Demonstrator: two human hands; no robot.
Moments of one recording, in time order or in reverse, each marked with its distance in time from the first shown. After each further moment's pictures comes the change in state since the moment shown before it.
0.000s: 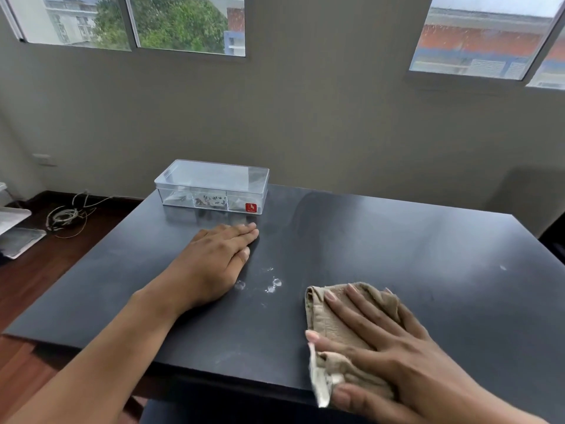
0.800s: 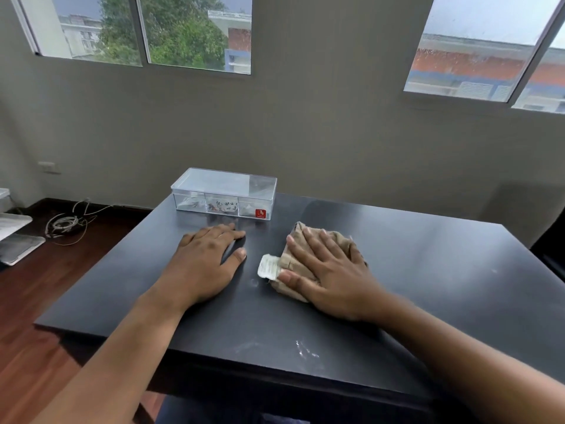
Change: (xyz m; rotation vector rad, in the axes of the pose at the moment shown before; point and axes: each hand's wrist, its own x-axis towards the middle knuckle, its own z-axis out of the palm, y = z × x) left_hand -0.020 -0.017 -0.010 -0.035 0.081 -0.191; right_hand 0.130 0.006 0.009 0.090 -0.090 0.317
